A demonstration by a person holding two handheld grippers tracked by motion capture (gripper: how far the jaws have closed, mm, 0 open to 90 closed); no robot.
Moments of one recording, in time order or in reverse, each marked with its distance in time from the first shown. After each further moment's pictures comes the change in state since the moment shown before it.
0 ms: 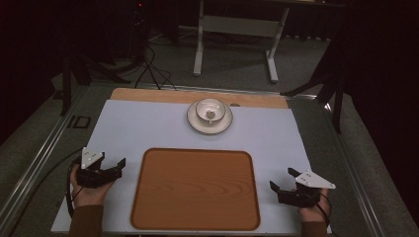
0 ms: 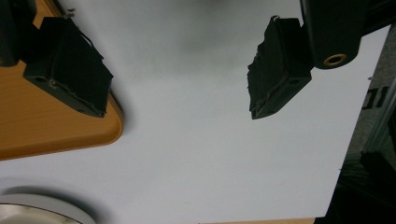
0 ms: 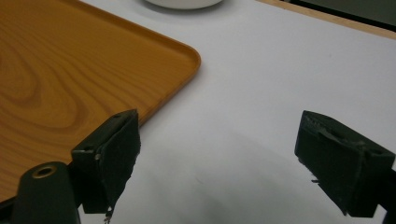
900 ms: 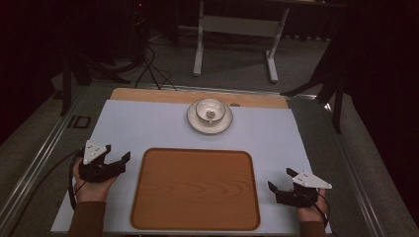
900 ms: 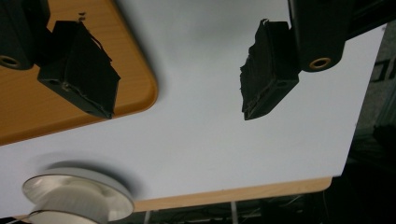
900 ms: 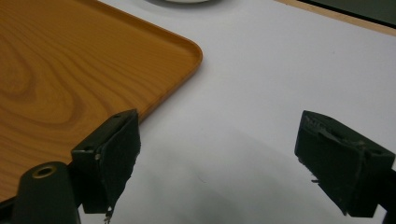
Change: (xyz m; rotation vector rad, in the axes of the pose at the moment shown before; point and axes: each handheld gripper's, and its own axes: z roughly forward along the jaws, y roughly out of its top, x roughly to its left) left arm -0.019 0.031 -0.012 -0.049 -0.051 0.059; right arm 0.003 -0.001 0.005 0.018 -0.008 -0.015
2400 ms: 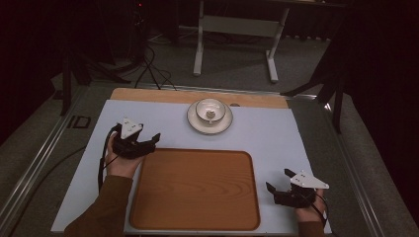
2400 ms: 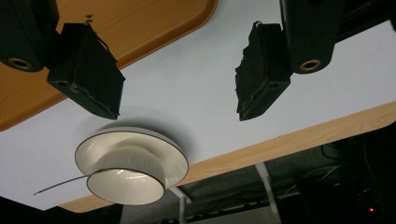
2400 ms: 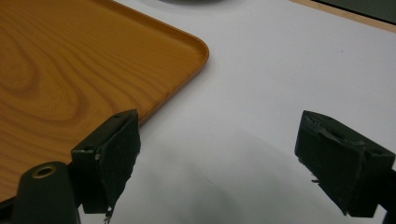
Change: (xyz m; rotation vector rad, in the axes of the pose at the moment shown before) left arm -0.052 0.066 0.050 -0.015 -0.103 0.126; right arm 0.004 -0.001 0.003 0.010 0.008 -0.013
